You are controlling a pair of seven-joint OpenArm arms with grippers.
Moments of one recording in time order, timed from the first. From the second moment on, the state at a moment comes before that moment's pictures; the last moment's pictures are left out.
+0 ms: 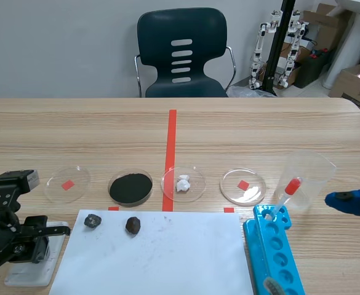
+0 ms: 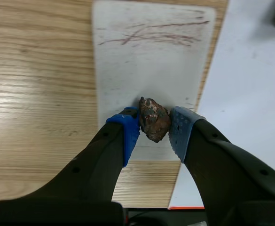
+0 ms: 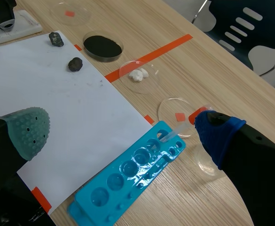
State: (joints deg) left arm 8.0 -31.0 12.7 90.3 -36.2 14.7 62.2; right arm -66.1 33.4 7.4 119.3 -7.9 13.3 29.2
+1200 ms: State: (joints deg) left arm 8.1 -30.7 12.7 90.2 -40.4 11.9 61.2; right arm -66.1 33.4 7.4 119.3 -7.9 13.3 29.2
